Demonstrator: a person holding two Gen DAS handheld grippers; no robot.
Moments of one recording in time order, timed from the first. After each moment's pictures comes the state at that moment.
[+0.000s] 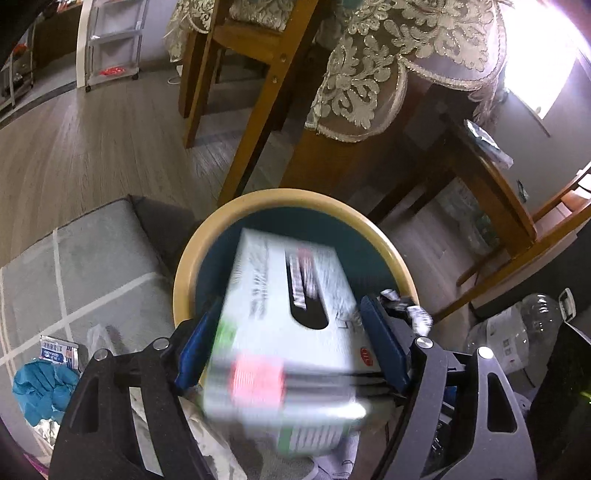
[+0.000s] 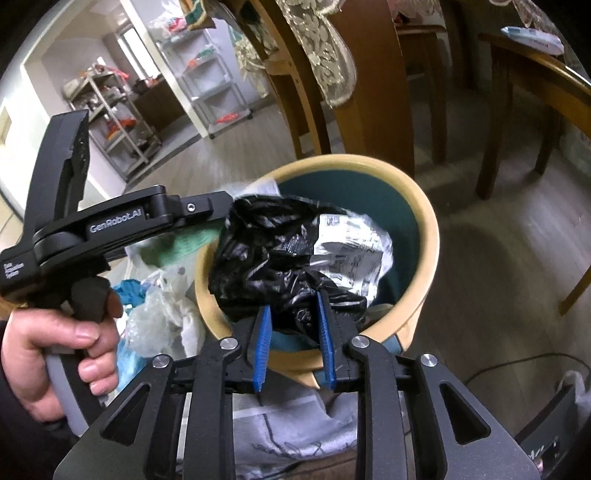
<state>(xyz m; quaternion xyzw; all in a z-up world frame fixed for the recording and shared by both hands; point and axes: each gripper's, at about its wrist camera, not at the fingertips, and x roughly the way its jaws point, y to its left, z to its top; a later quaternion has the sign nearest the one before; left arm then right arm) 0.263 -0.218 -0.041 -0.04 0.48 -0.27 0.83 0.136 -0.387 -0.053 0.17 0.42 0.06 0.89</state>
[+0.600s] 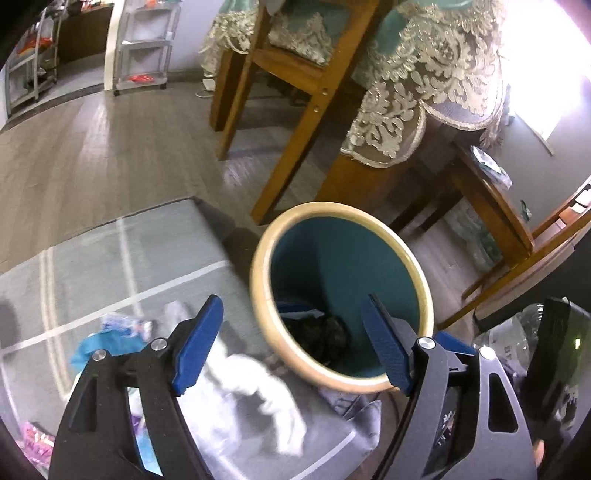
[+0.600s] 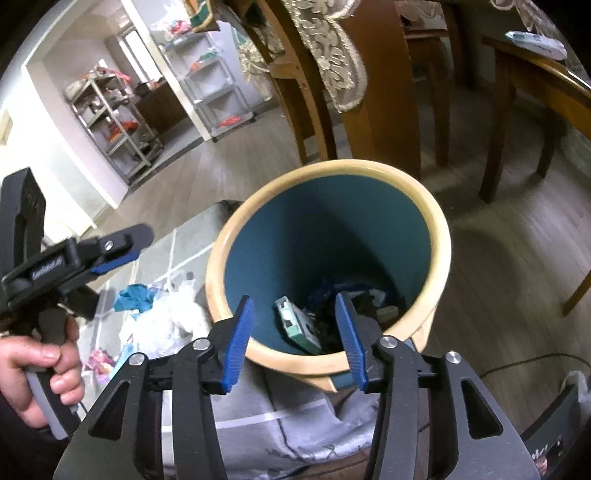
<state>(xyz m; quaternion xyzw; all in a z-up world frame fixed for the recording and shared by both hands) 0.234 -0.132 -0.014 -0.06 0.46 -0.24 0.85 0.138 -0.375 -0.046 0.17 0.41 0.06 0.89</state>
